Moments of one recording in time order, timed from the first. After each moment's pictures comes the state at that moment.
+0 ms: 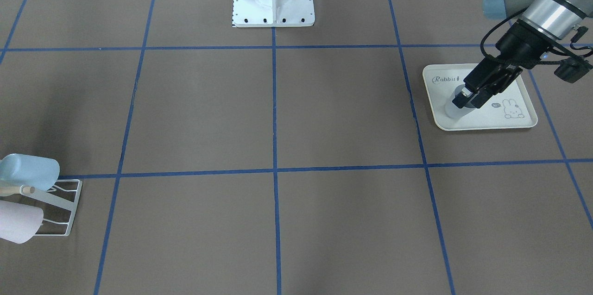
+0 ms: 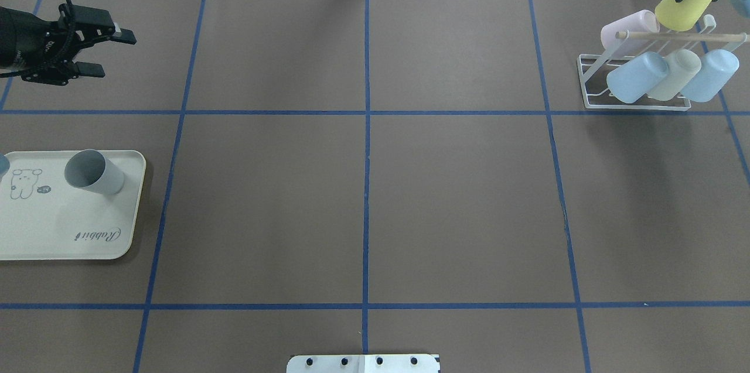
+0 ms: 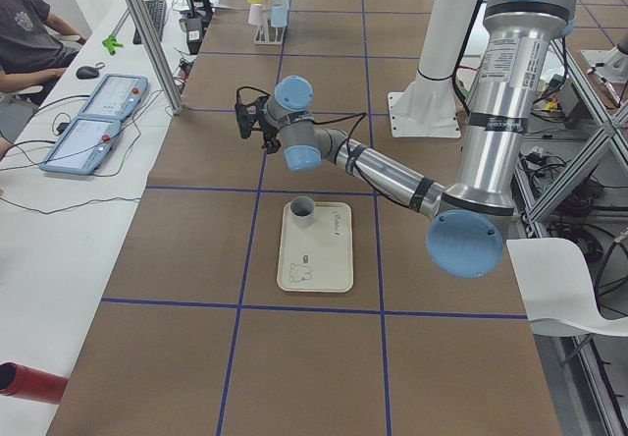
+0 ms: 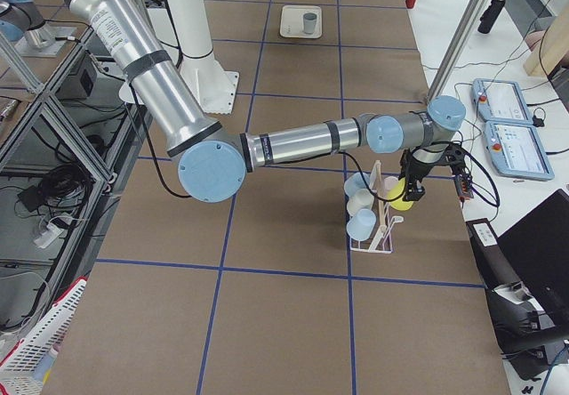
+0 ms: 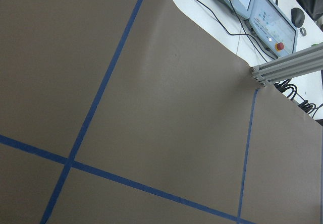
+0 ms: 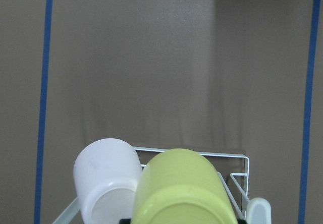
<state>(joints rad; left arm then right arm) -1.06 -1.73 -1.83 -2.43 -2.17 -1.57 1.39 -1.00 1.21 -1.57 2.34 0.24</state>
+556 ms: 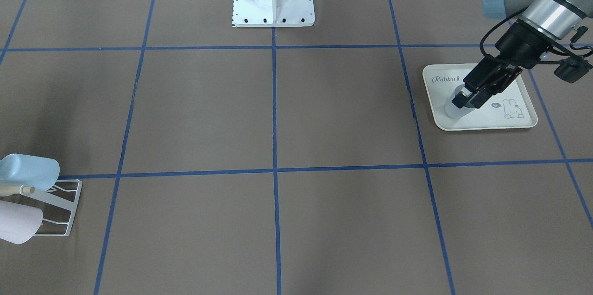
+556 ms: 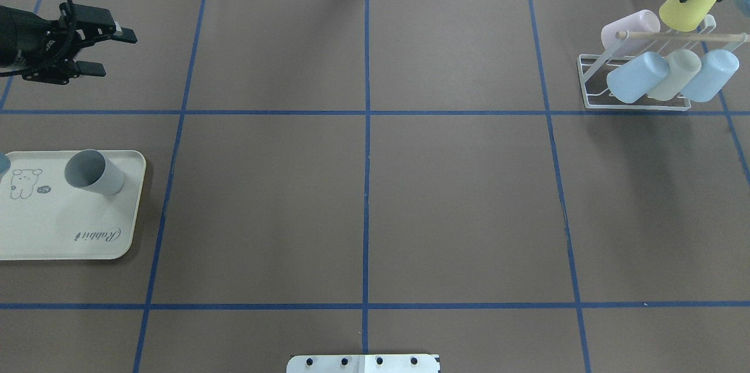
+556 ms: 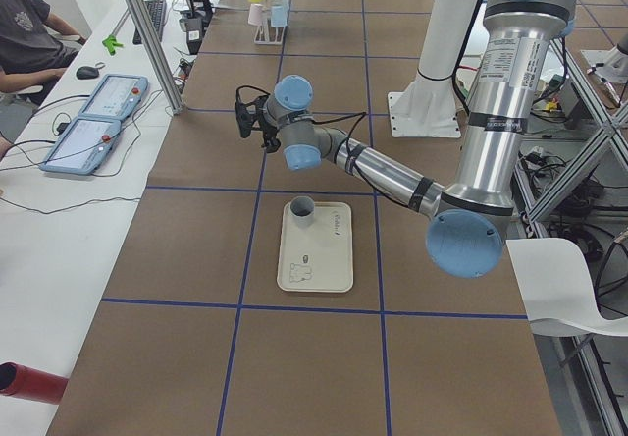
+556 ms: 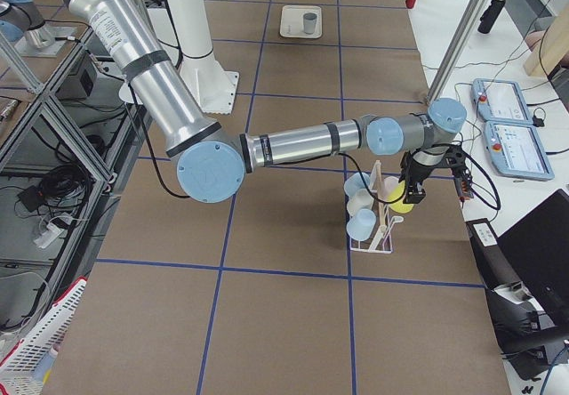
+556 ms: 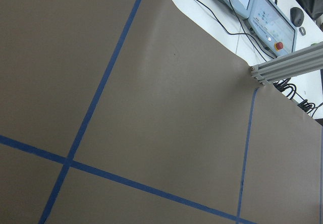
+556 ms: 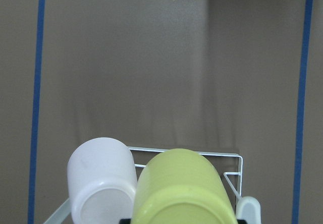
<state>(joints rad) -1.06 -1.73 -1.83 -2.43 -2.17 -1.57 1.39 -1.01 1.21 -1.57 2.33 0.24</state>
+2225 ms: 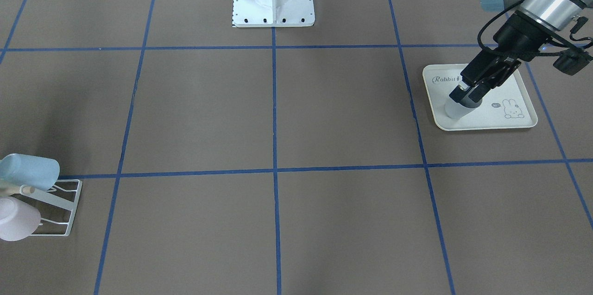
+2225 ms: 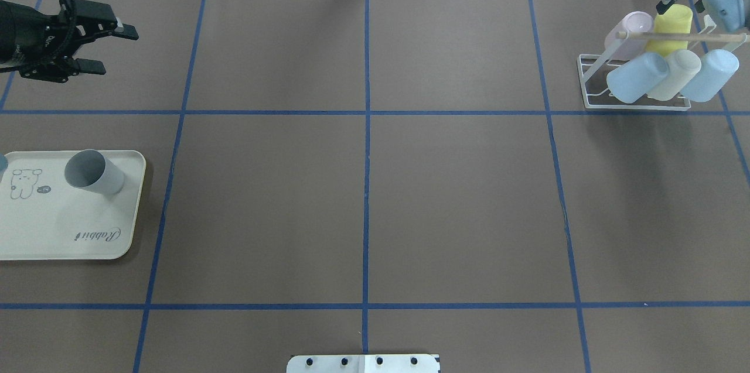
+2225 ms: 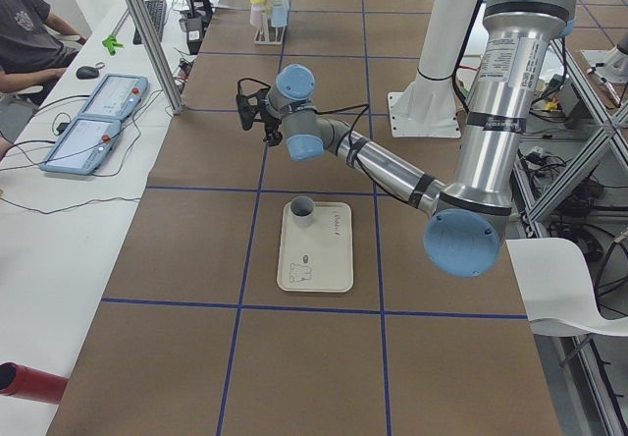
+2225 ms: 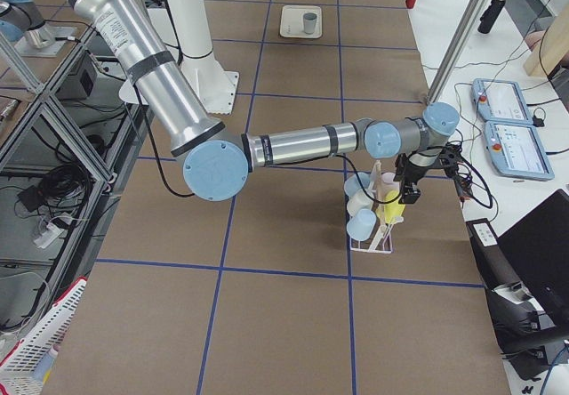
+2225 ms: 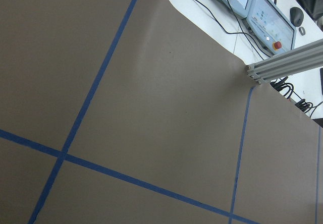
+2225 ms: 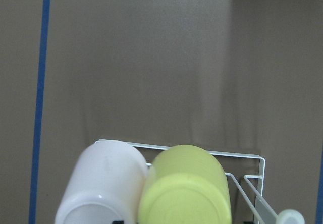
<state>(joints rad) -1.06 -1.74 -1.88 -2.35 -2.17 -1.57 1.35 -1.00 1.17 -1.51 2.33 0.25</state>
